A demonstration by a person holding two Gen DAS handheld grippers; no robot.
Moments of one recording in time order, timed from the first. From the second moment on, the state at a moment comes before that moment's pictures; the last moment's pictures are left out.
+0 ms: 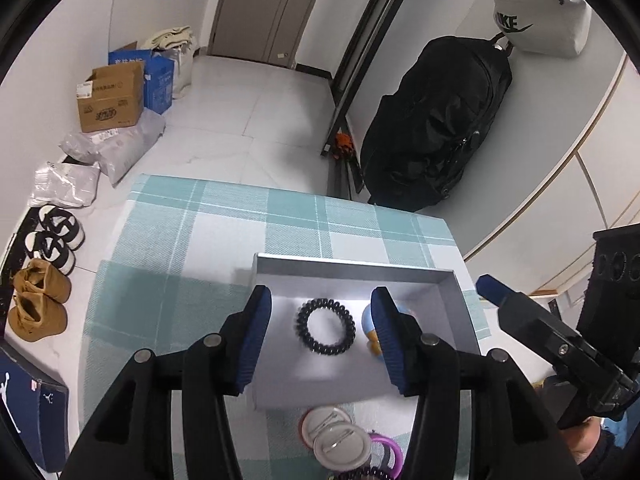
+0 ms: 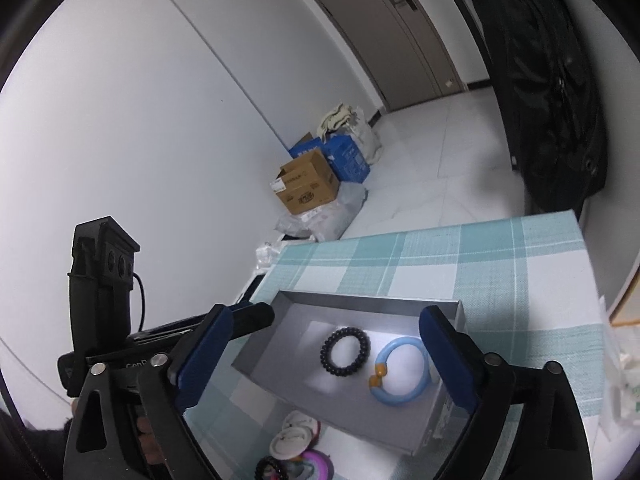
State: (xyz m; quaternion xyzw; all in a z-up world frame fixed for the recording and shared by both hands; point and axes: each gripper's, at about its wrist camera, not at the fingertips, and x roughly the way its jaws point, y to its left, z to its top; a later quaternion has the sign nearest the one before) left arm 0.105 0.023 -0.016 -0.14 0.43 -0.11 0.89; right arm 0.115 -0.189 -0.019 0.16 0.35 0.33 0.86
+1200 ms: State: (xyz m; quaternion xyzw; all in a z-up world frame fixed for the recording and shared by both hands) left arm 0.007 -0.010 -0.053 -0.02 0.50 -0.13 0.86; right arm 0.019 -0.214 -0.017 0.08 0.34 0.26 0.90
